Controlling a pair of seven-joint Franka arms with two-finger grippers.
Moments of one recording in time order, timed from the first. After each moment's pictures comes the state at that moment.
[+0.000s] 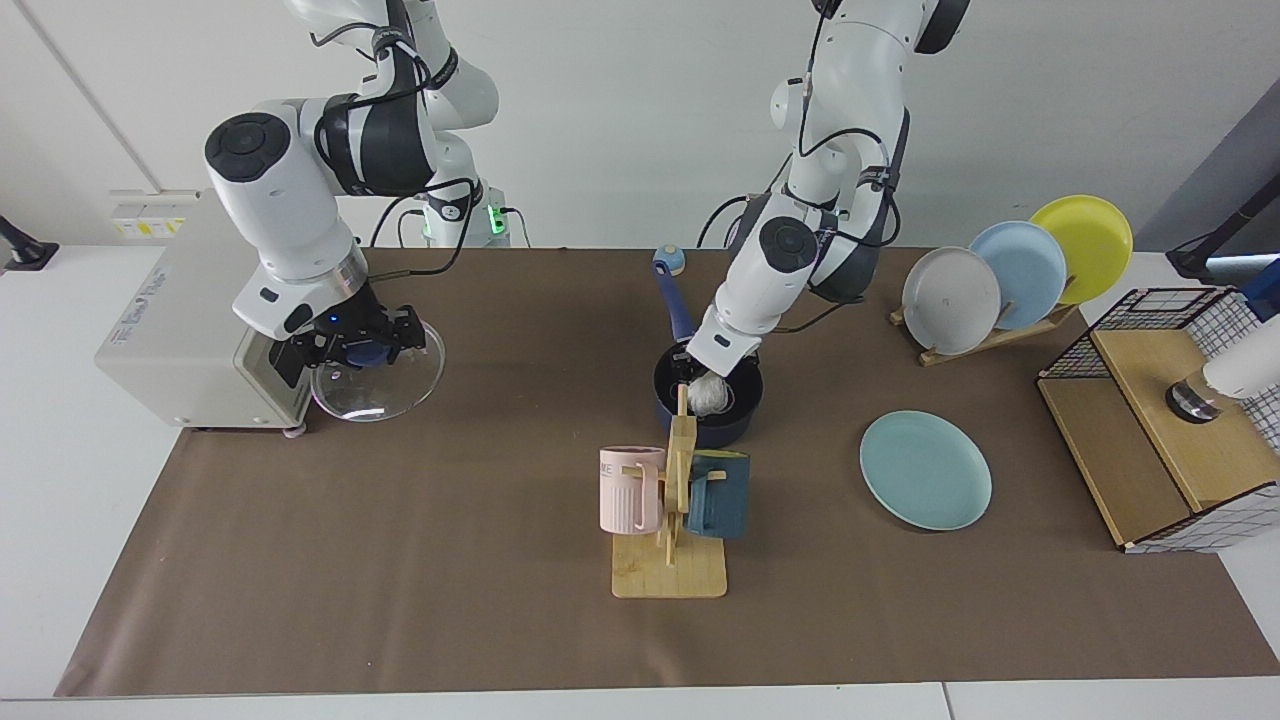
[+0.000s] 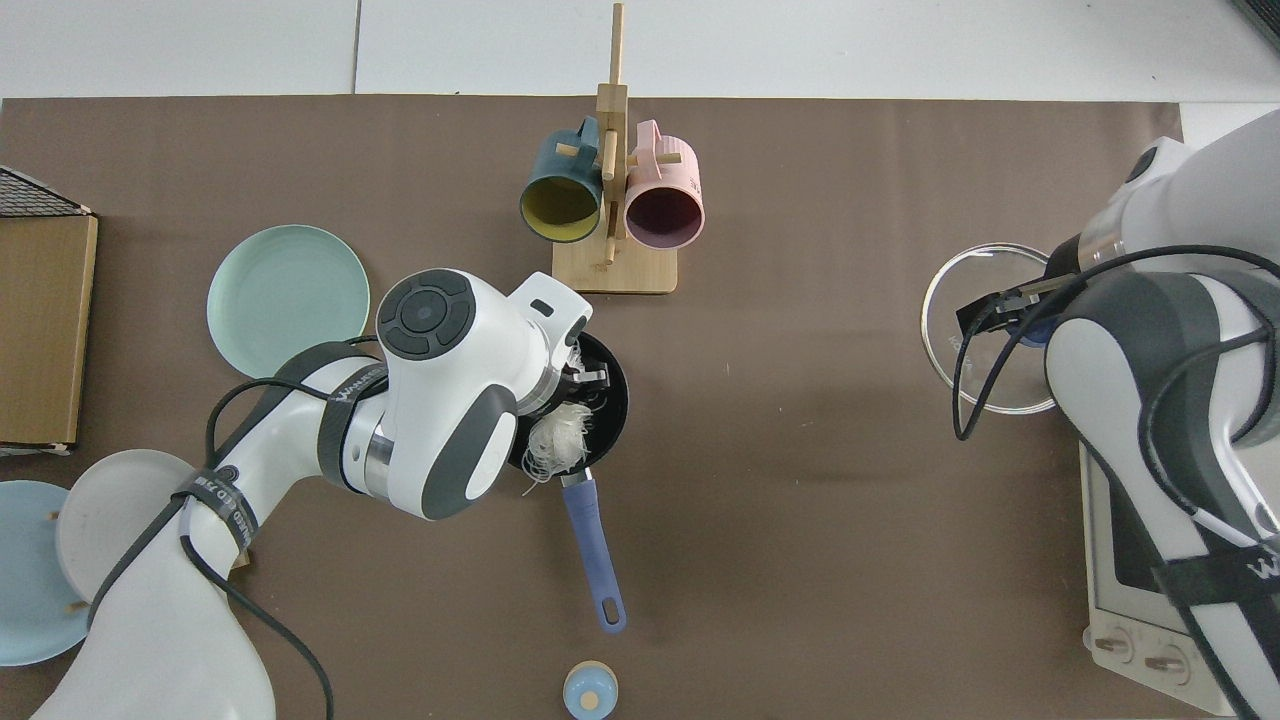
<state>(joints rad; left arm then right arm) -0.09 0.31 -0.44 -1.91 -0.11 2.22 -0.54 0.09 0.16 -0.06 -1.68 0.00 1.81 -0.16</state>
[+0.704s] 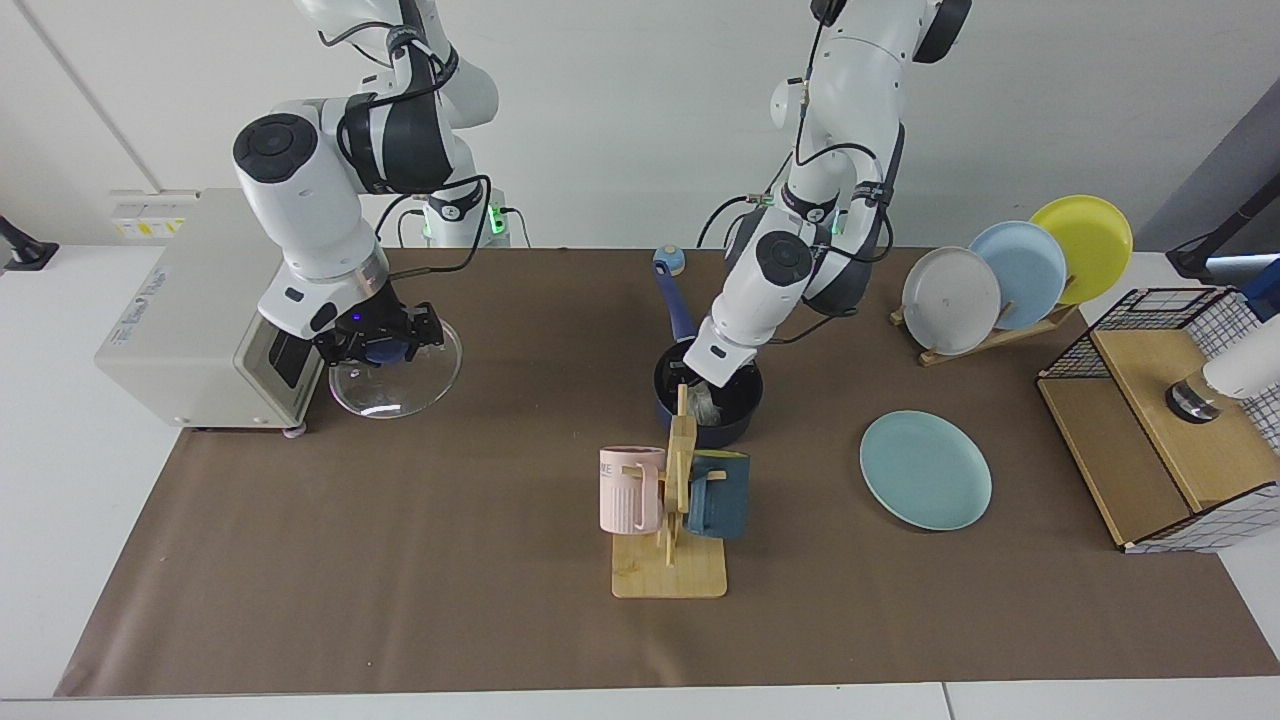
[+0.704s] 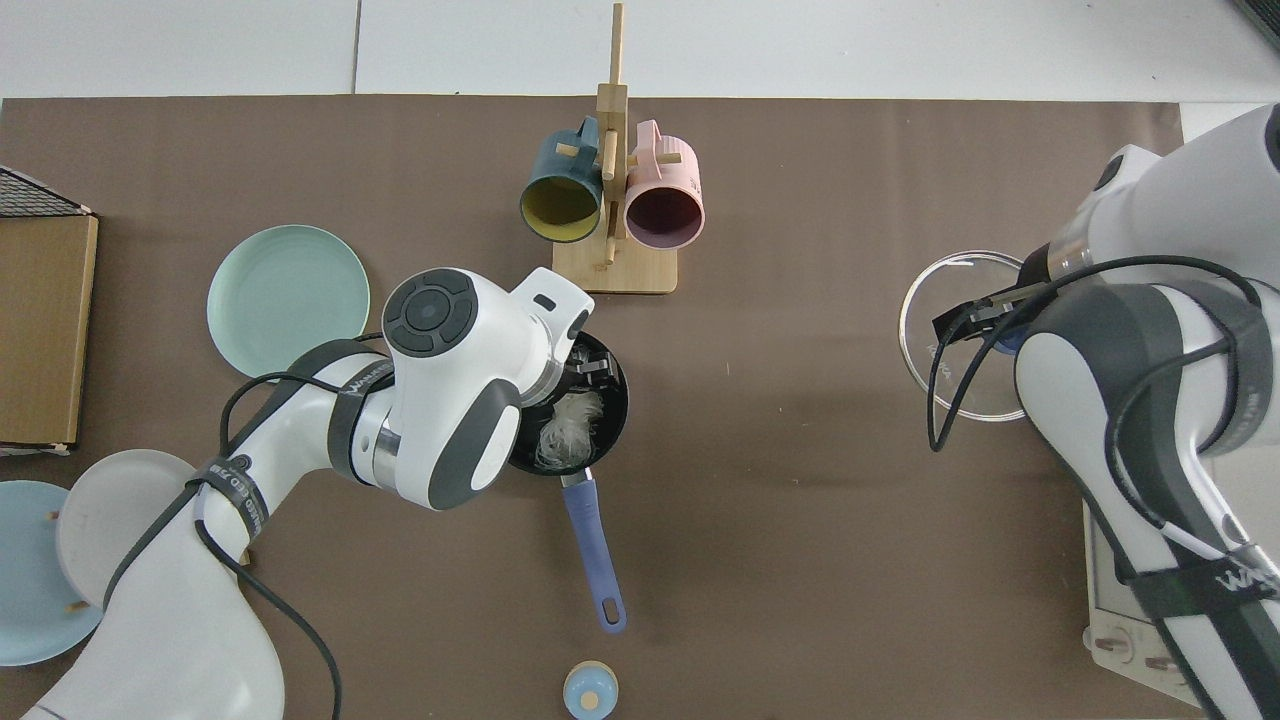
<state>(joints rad) -0.09 0.34 -0.42 -1.89 -0.11 2.26 -0.54 0.12 0.16 -0.06 -1.69 0.00 1.81 -0.15</state>
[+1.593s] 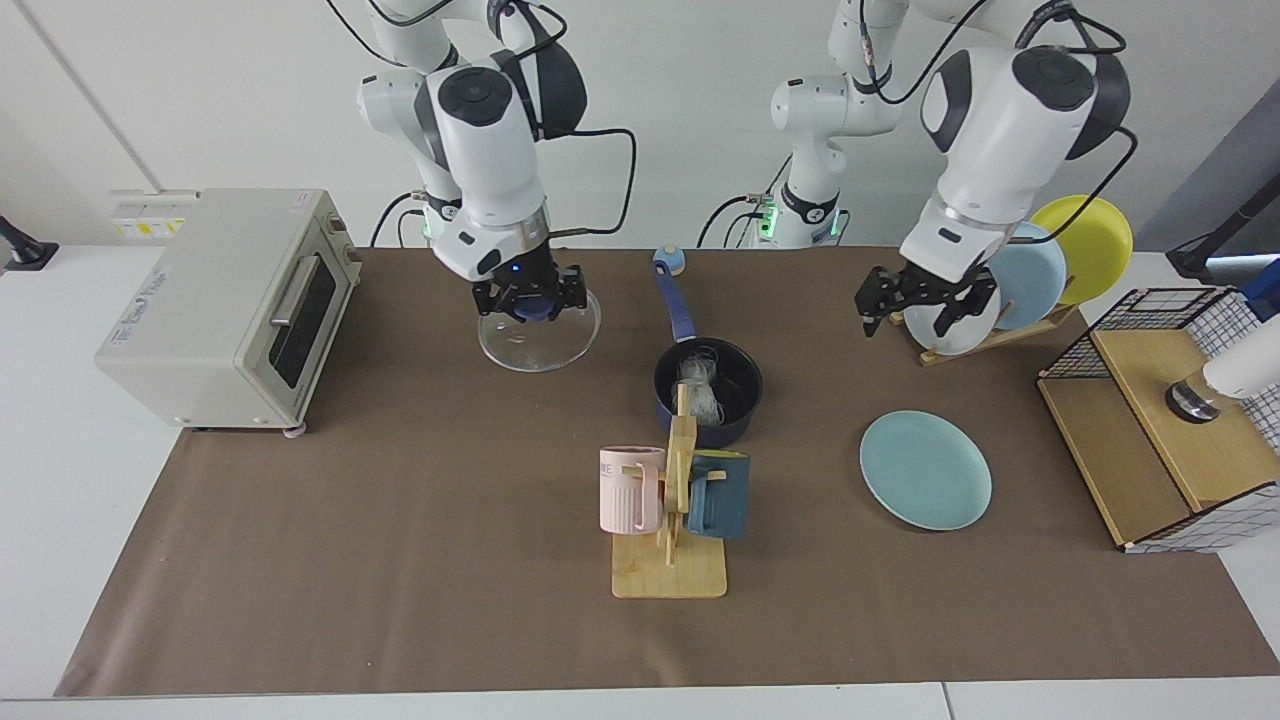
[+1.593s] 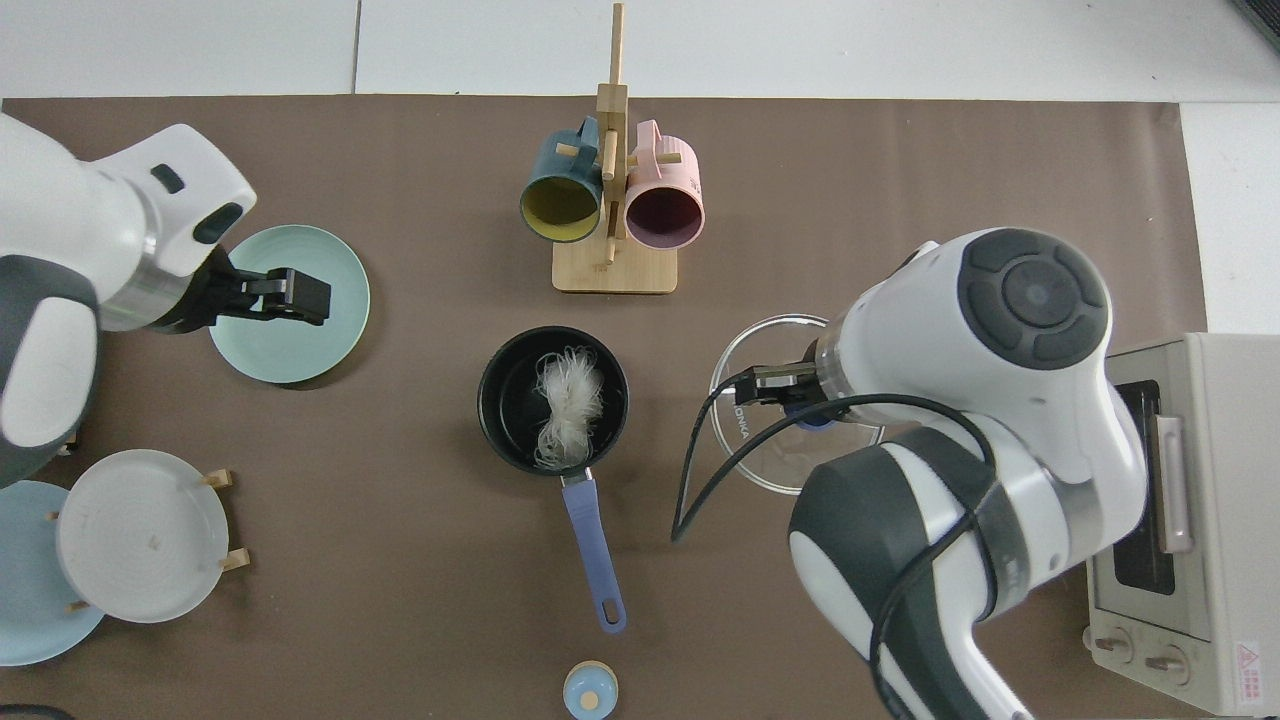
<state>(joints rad) -0.04 0.07 -0.09 -1.62 0.00 1.74 -0.06 0.13 0.07 0.29 -1.80 0.04 1.88 0.42</state>
